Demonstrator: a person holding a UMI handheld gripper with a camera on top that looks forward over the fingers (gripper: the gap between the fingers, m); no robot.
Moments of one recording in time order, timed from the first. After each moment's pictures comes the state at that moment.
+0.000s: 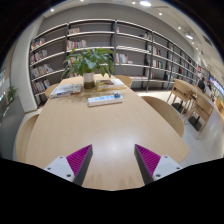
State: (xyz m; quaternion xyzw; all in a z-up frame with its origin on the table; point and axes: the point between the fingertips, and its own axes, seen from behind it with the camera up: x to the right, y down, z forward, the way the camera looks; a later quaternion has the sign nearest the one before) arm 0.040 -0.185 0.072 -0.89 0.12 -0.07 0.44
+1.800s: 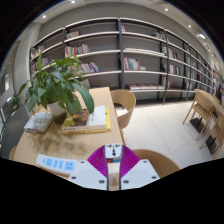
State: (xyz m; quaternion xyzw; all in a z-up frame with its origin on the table) arm 0.295 0.178 0.084 -0.88 0.05 0.01 0.47
